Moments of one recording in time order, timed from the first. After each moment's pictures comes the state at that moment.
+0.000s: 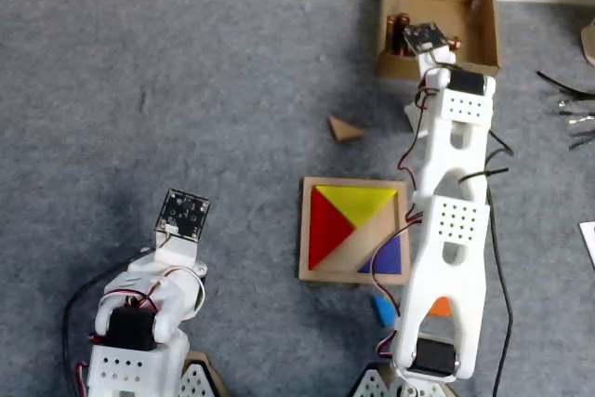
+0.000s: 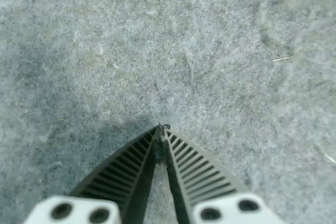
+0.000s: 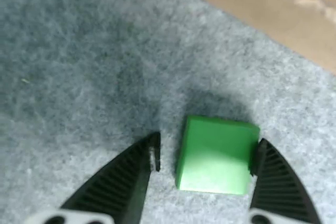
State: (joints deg) left arm -0.5 -103.7 96.0 73.4 -4.7; right arm 5.0 75.3 -77.1 84.2 33.2
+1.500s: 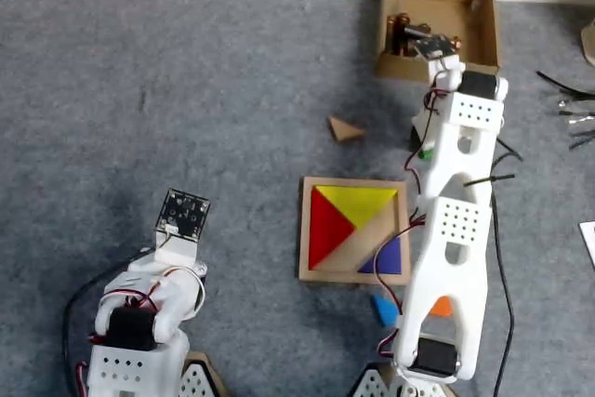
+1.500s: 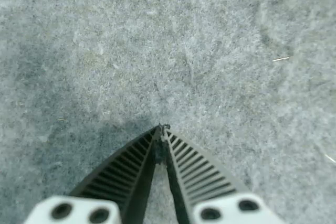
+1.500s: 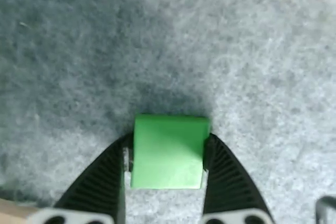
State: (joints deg) left arm -0.5 -103.7 96.0 73.4 -4.7; right arm 7.0 77.2 -88.2 99.1 32.0
